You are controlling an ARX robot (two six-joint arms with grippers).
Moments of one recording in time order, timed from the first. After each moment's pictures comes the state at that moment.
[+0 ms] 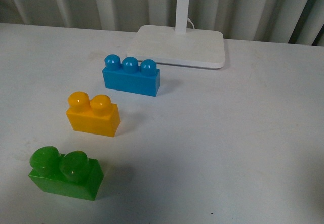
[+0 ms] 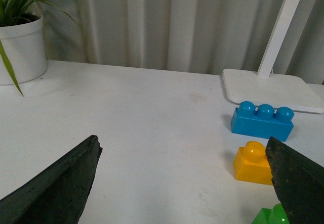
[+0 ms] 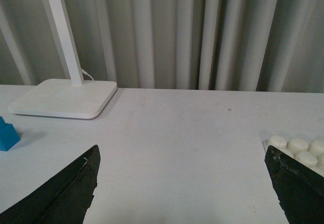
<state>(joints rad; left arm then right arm) 0.00 0.00 0.01 0.00 0.00 0.00 0.00 0.00 0.01 0.00 0.00 0.00</state>
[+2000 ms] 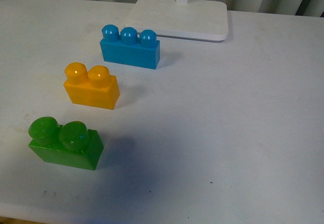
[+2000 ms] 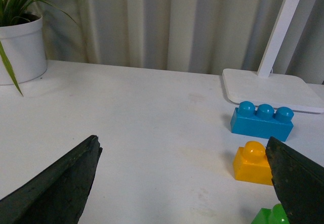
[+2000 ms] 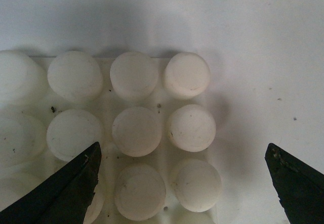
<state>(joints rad) 0.00 0.00 0.01 0.00 0.00 0.00 -0.59 1.75 0.93 -0.04 -0.13 -0.41</state>
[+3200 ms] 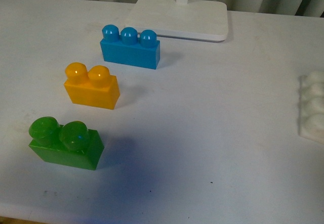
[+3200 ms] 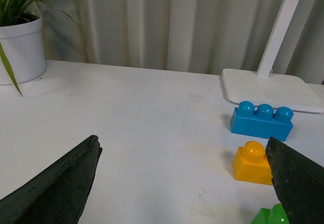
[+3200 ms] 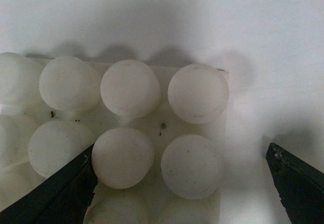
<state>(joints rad) 0.00 0.00 0.01 0.00 0.00 0.00 0.07 1.52 0.58 0.02 0.07 0.32</state>
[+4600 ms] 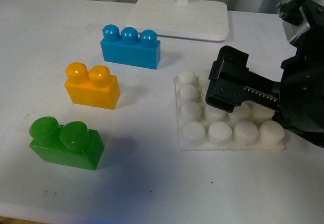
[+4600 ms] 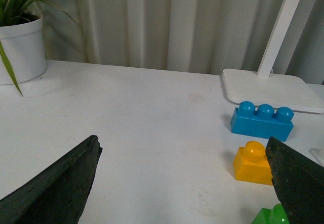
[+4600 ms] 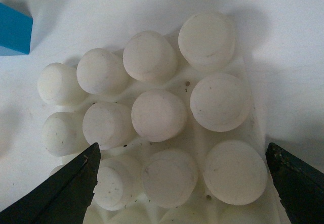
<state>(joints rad) 0.00 0.00 0.01 0.00 0.00 0.00 0.51 1.59 0.68 0.02 0.07 0.68</state>
